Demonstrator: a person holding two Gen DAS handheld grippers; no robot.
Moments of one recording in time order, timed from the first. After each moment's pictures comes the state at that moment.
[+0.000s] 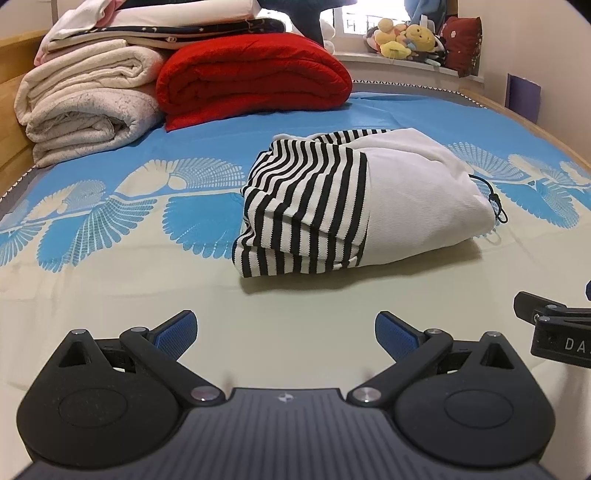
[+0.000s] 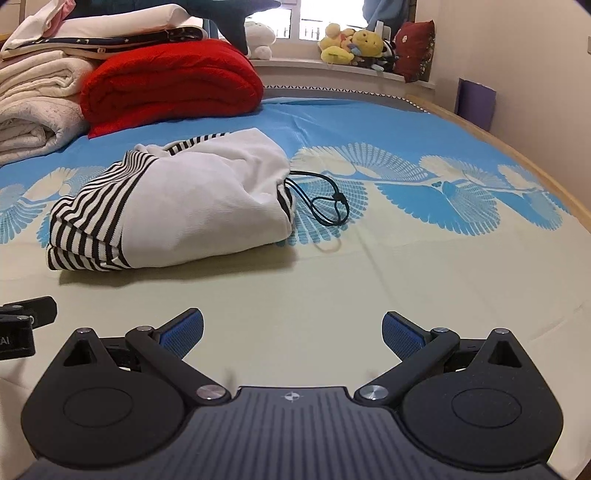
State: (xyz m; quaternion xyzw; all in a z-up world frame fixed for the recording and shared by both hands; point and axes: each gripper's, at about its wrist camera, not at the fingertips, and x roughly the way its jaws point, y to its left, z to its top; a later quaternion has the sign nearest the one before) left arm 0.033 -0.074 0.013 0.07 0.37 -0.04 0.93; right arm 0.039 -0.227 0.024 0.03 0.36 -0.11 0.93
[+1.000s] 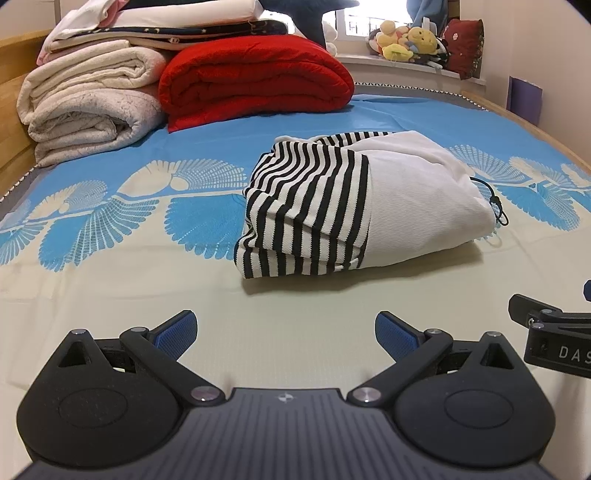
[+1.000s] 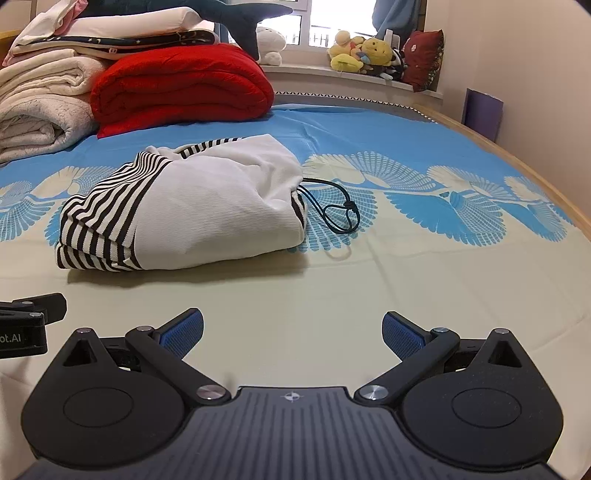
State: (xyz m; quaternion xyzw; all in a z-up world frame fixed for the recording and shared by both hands) left arm 0.032 -0.072 0.015 0.06 0.37 -0.04 0.93; right arm 0.038 -0.221 0.026 0.02 0.35 -0.10 0.93
